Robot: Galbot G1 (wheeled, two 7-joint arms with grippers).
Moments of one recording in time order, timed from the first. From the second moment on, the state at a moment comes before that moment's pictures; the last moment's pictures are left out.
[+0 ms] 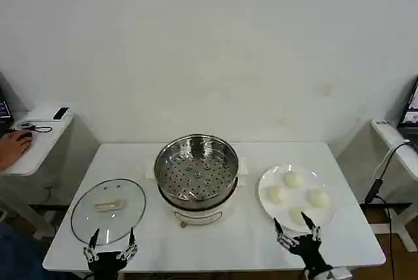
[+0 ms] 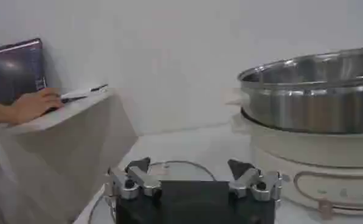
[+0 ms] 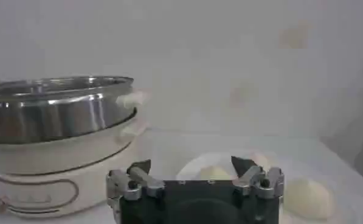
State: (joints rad) left arm 1.88 -1.38 -0.54 -2.20 0.02 0.11 -0.29; right arm -1.68 1.15 0.60 2.03 0.25 -0.04 -0.04
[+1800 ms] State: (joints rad) left arm 1.85 -1.42 -0.58 -2.20 0.26 0.05 -0.16; right arm -0.20 0.77 -0.46 1.09 -0.34 -0.11 -1.00
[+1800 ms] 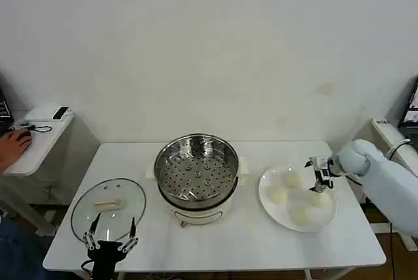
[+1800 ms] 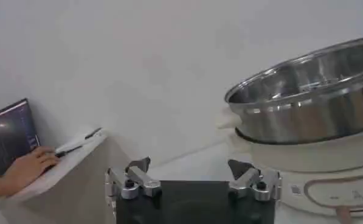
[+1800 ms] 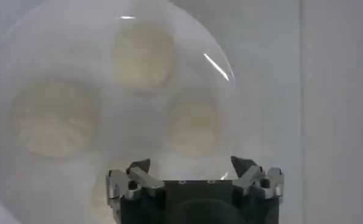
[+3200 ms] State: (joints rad) left arm 1.86 -1.43 -0.57 -2.21 0.27 0.03 -0.17; right arm 0.02 0.78 -0.66 1.09 -0.21 -0.16 -1.04
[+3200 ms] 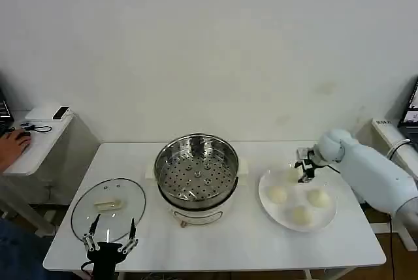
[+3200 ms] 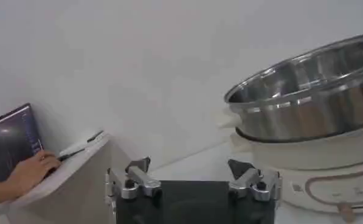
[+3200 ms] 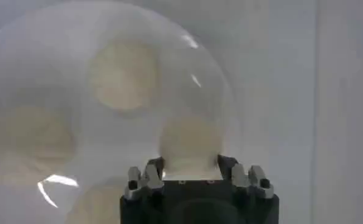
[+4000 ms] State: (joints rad) left arm 1.84 -1.40 -0.58 -2.20 0.25 0.03 -0.17; right arm 0.46 1.01 -0.99 1.18 0.10 -0.13 -1.00
